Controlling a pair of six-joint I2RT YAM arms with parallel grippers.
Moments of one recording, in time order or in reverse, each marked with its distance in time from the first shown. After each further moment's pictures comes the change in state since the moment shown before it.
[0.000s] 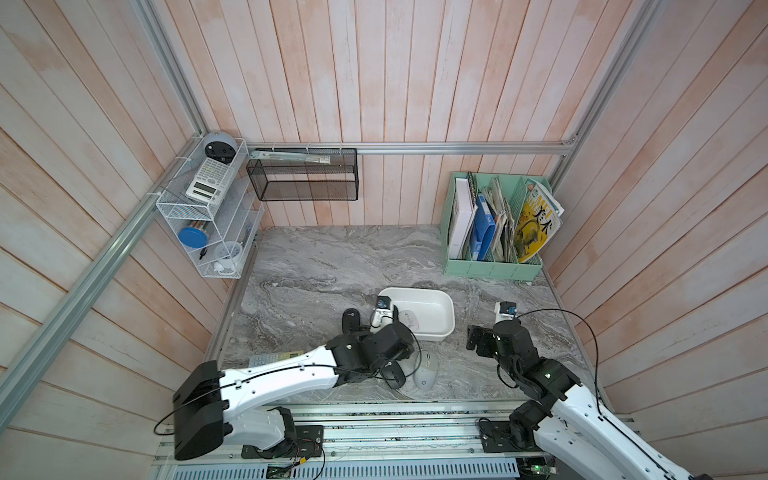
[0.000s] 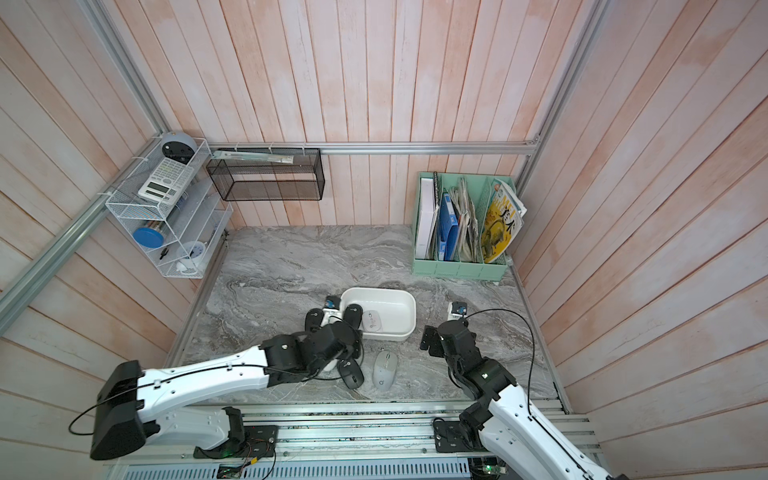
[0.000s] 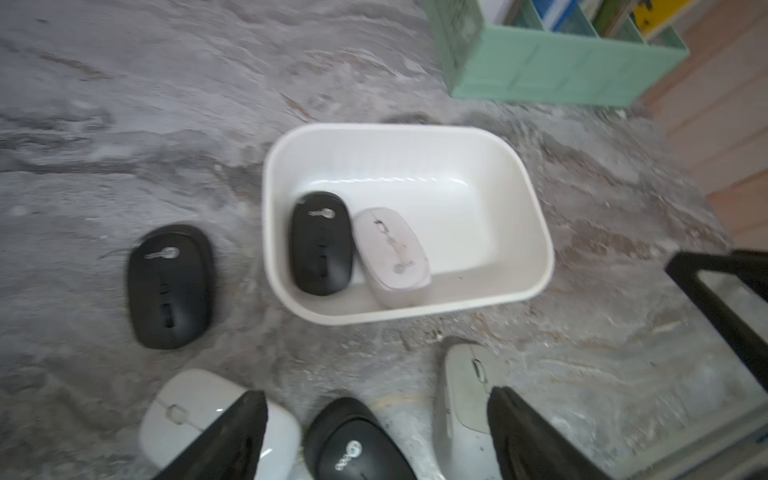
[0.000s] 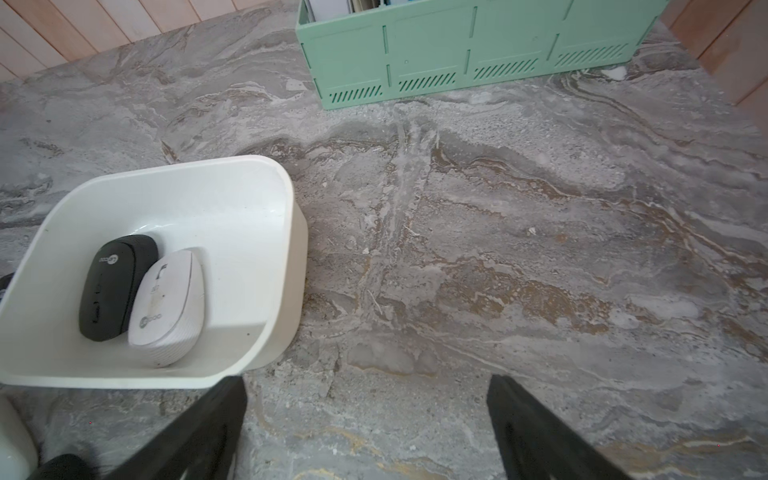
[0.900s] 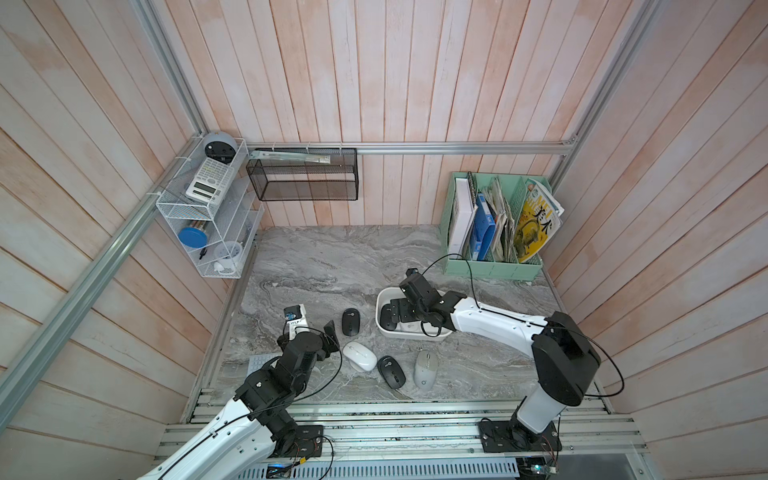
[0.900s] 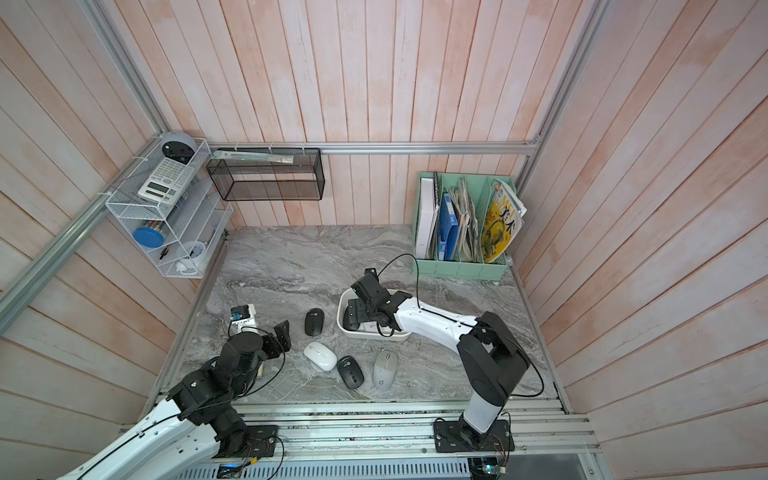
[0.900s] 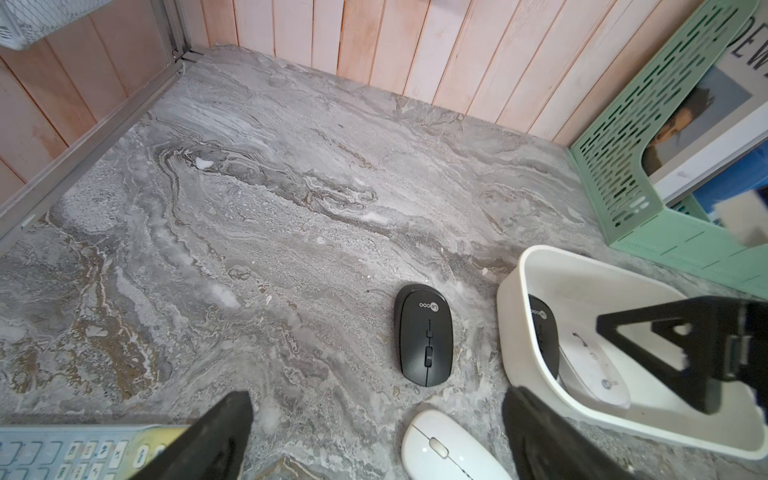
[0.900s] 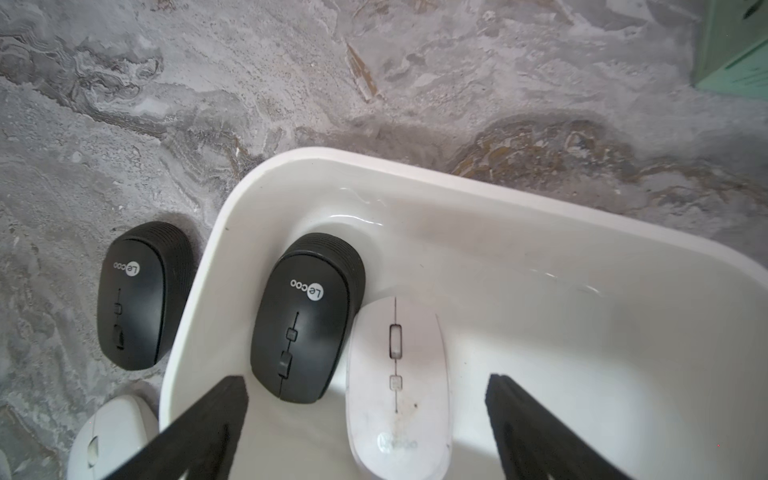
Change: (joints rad) left arm 0.361 -0.656 -0.399 -0.002 -0.052 0.167; right arm 0.262 1.032 0.663 0.118 -0.145 0.016
